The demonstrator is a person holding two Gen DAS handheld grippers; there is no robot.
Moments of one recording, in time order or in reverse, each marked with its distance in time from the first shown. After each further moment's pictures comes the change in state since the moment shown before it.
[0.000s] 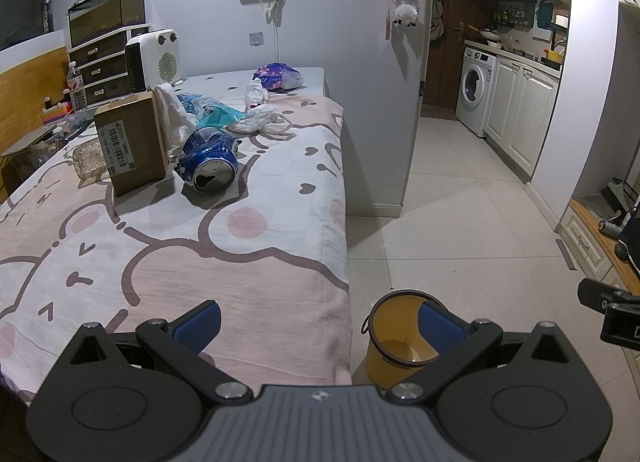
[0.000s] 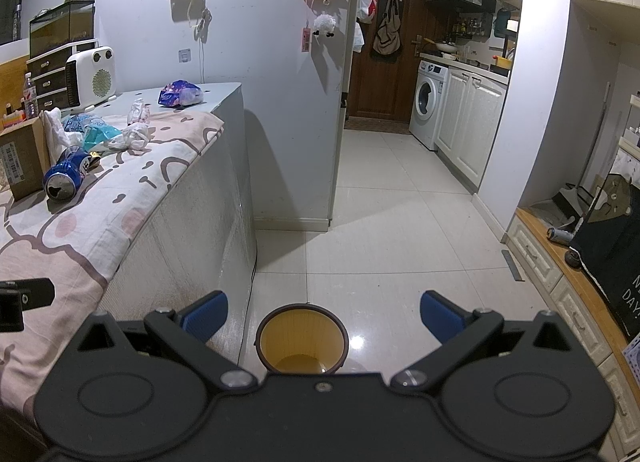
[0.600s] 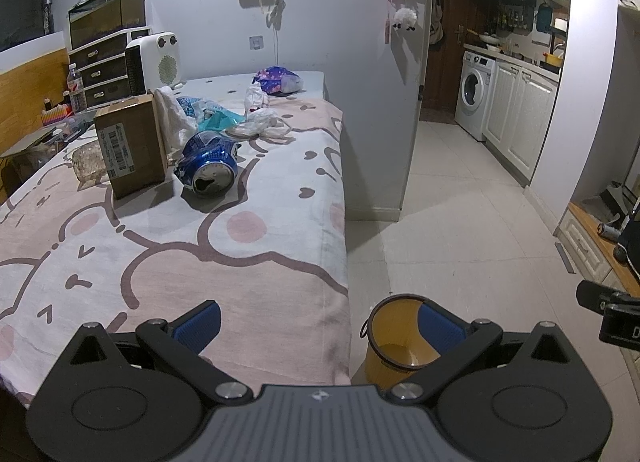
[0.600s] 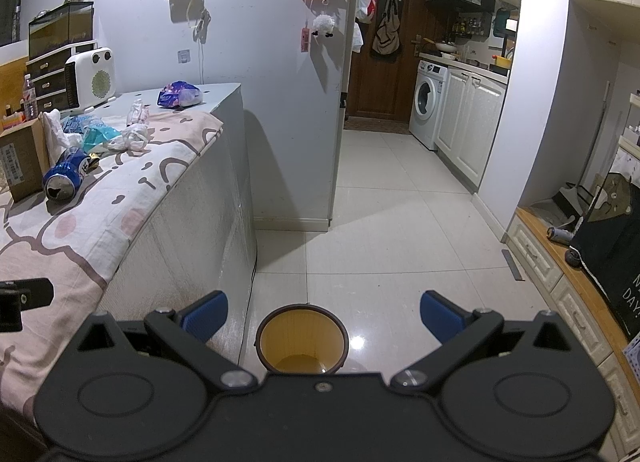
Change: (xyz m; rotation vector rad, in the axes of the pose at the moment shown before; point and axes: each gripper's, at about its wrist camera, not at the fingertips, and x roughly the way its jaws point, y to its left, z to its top) left arm -0.004 -0.001 -0.002 -0.004 -0.015 -0.002; right arm 0.001 0.000 0.000 0.001 -0.003 0.000
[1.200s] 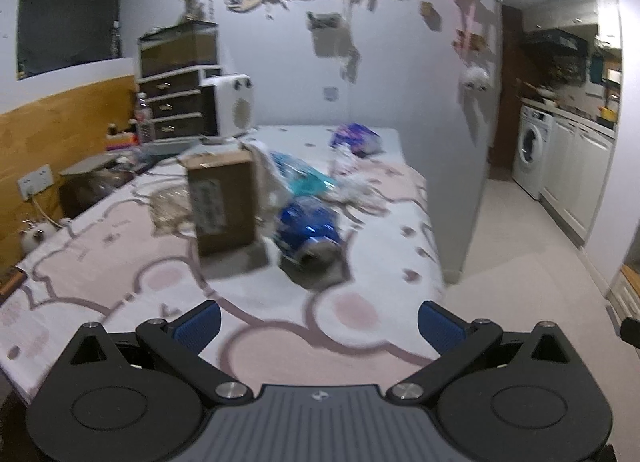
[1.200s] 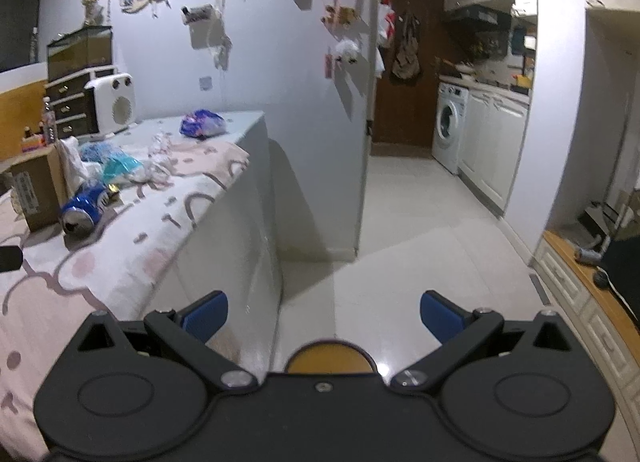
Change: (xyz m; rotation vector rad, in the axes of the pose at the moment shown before) left arm 0.000 0.069 0.048 -0.082 -0.161 0.182; right arm 0.025 0.028 0.028 -0.004 -0.111 0.090
